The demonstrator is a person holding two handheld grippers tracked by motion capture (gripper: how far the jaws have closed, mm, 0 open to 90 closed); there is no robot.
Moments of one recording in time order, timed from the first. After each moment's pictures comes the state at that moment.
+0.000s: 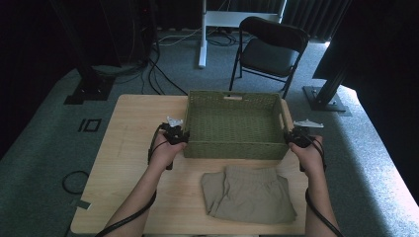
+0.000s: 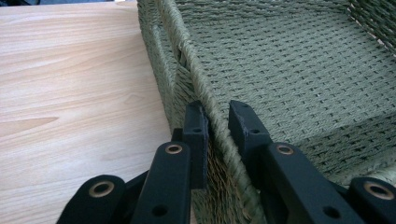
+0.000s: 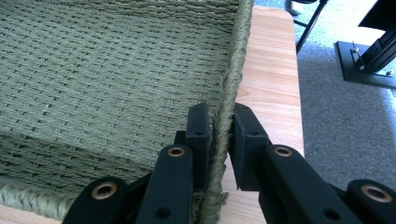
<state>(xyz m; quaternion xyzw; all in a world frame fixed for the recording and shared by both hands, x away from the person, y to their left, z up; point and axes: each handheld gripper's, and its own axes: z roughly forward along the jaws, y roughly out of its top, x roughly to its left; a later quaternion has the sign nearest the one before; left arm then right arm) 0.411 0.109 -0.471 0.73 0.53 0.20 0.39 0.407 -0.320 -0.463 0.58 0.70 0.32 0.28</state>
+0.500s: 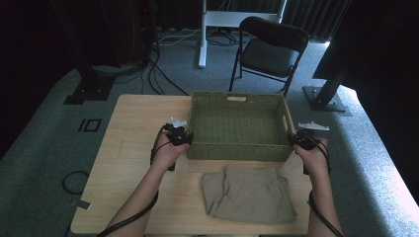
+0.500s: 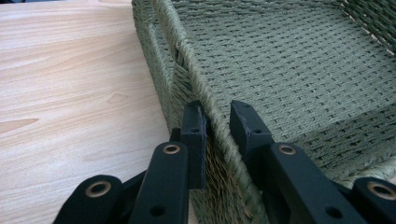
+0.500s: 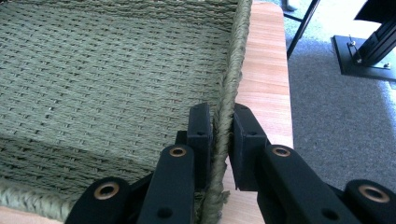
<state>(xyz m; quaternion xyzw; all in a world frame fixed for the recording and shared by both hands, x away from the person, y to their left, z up) 0.409 0.103 -0.470 0.74 0.51 0.19 0.38 0.397 -0.330 -0.463 0.59 0.69 0.32 0.27</state>
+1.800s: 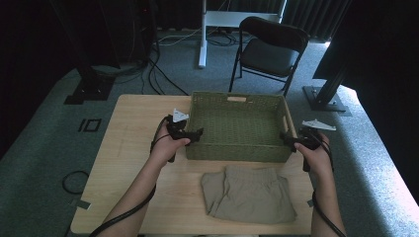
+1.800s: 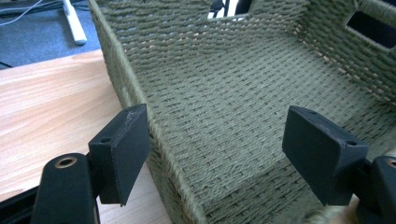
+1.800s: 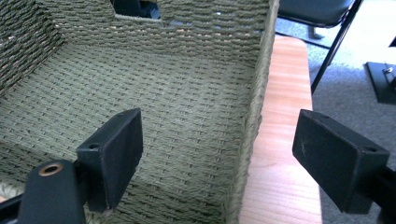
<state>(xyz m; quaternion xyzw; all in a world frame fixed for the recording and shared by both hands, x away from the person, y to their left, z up) 0.417 0.102 -0.441 0.76 0.44 0.19 0.44 0.395 -0.334 -0.450 0.55 0.68 0.40 0.26</state>
